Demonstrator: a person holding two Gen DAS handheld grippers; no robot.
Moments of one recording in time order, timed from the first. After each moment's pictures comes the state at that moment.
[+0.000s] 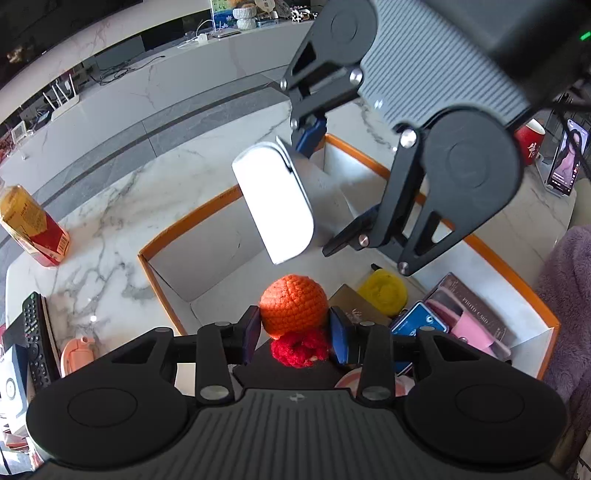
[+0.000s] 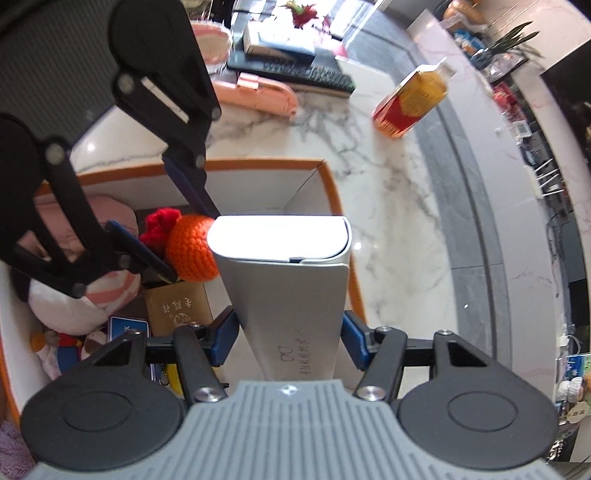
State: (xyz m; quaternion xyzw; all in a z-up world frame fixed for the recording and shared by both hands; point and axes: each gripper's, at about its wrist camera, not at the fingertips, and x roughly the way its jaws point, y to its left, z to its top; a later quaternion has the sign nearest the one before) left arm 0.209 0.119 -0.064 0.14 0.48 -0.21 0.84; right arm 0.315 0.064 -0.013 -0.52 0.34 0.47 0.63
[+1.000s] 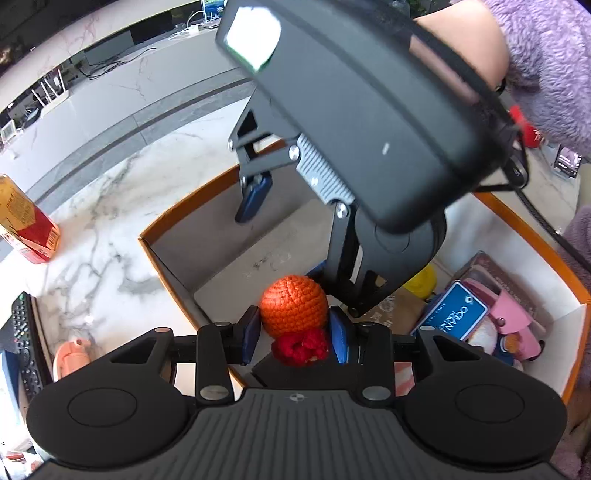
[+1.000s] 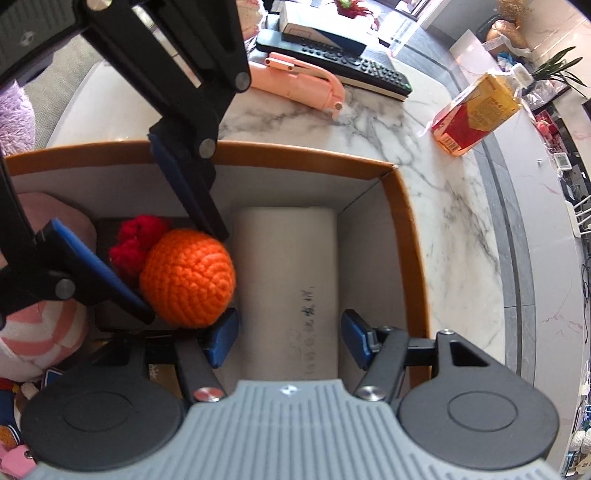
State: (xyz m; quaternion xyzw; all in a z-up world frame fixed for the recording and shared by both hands) left arm 0.211 0.138 -0.079 0.16 0.49 -0.22 0.83; right arm 0.332 0.099 -0.077 -0.51 0.30 0.52 0.61
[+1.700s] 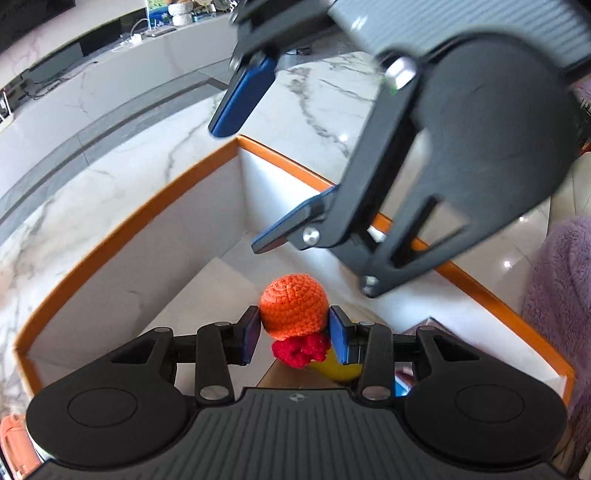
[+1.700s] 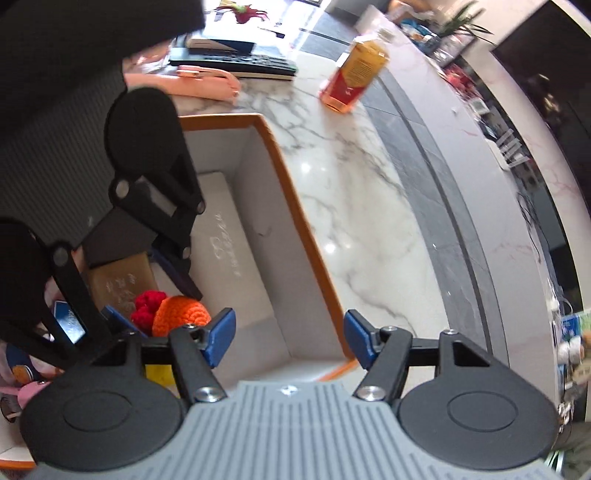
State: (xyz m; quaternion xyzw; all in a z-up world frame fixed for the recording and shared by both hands) left arm 0.225 0.056 -0.091 0.16 0.49 -0.30 0.81; right arm 0.333 0.003 -0.016 -0.46 0.33 0.42 0.71
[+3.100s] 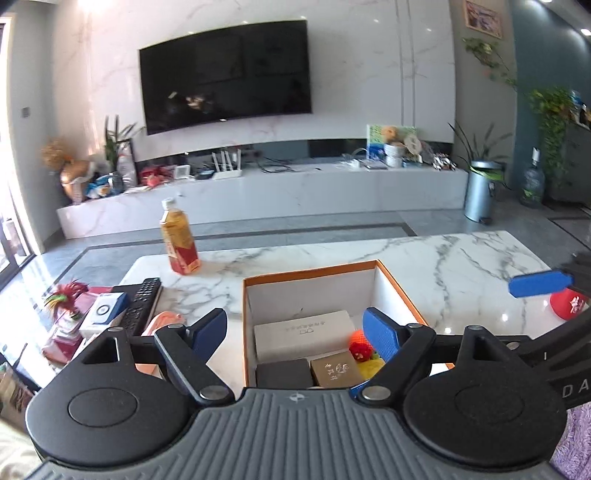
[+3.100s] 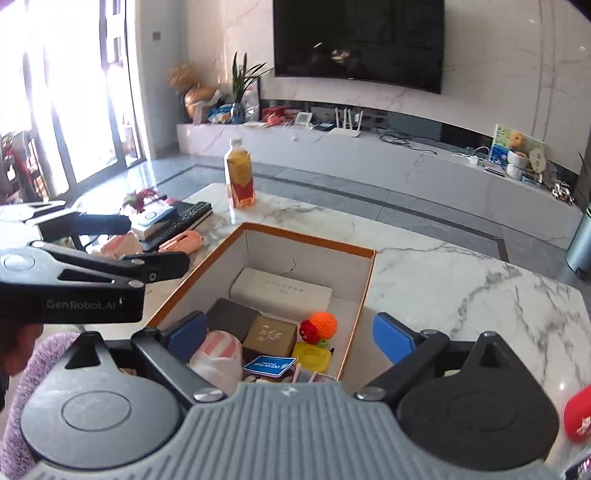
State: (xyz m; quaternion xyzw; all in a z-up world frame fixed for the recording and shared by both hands) left arm 0.068 0.066 0.045 0.02 0.27 0.04 0.96; right arm 0.122 -0.092 0.045 -0.06 0.30 0.26 0.92
